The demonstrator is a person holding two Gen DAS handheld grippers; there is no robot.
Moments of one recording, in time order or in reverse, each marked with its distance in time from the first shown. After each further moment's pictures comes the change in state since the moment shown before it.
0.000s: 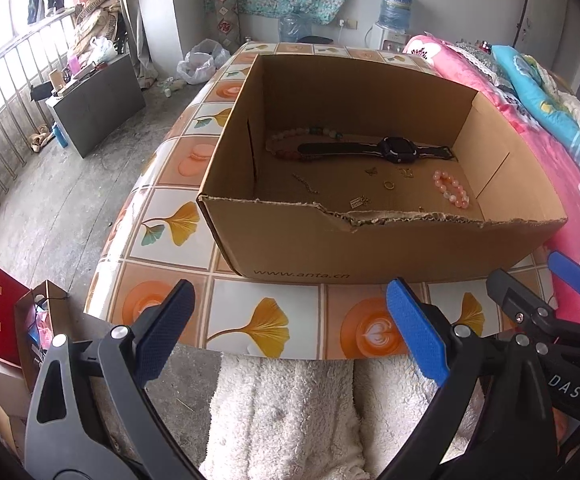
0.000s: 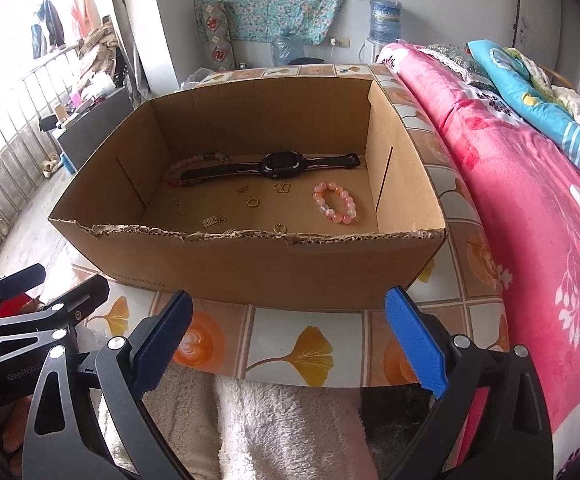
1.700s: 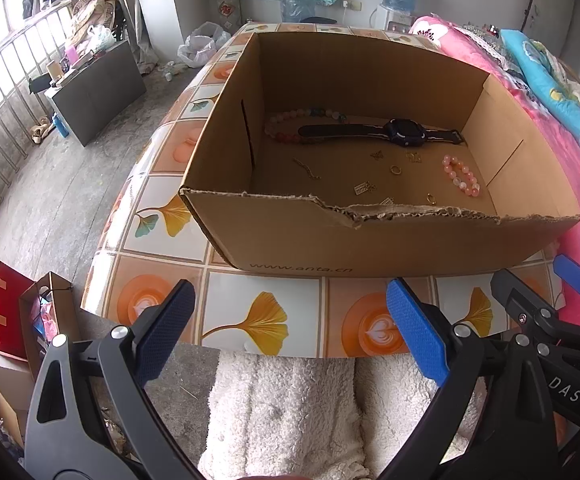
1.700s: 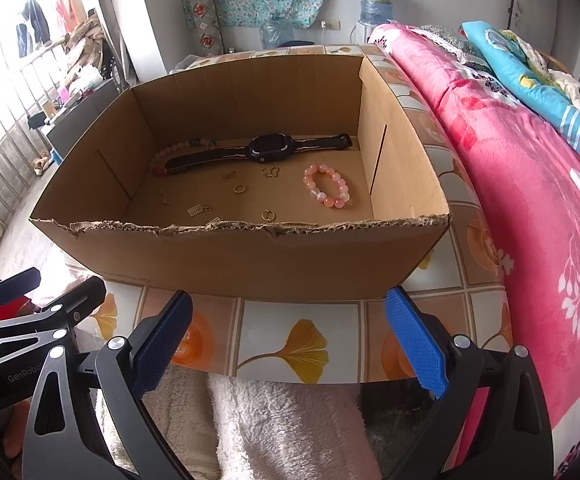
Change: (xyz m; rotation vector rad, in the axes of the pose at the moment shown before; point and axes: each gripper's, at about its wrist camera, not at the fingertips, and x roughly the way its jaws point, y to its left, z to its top) left arm 0.017 -0.007 0.007 0.004 0.076 0.022; right arm 0.014 -0.004 0.003 0.029 0.063 -0.019
